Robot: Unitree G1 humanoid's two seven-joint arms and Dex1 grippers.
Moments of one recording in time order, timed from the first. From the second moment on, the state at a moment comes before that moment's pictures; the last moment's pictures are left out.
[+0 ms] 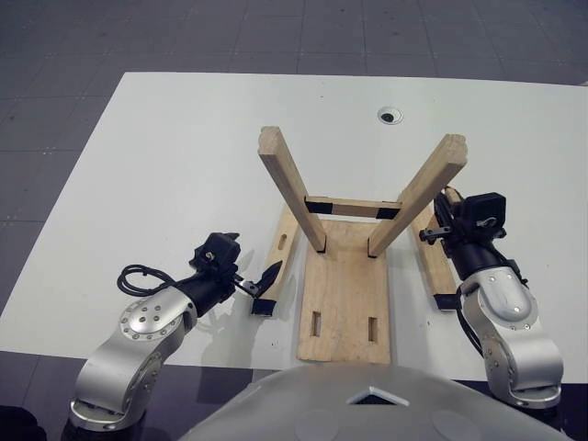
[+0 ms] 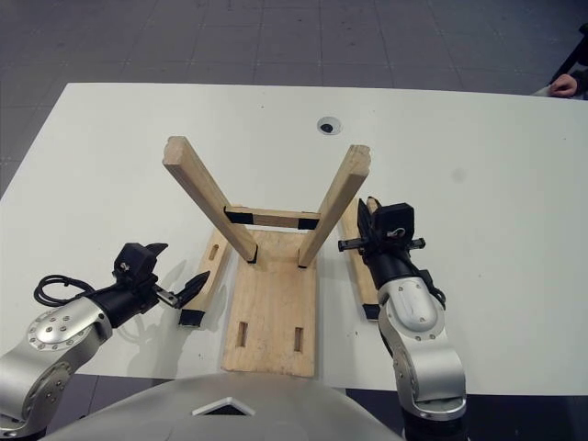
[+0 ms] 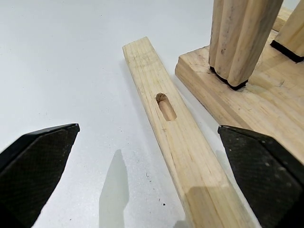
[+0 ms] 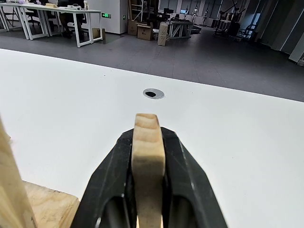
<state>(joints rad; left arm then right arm) 0.46 0.61 0.02 -0.77 -0.43 0.74 -0.34 0.32 -0.28 0.09 -0.75 0.11 0.57 0.02</state>
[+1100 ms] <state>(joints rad) 0.46 0.60 0.01 -0.77 -0.41 0.74 -0.37 0.16 -0.18 -0.03 -0.34 -0.02 0.22 -0.01</state>
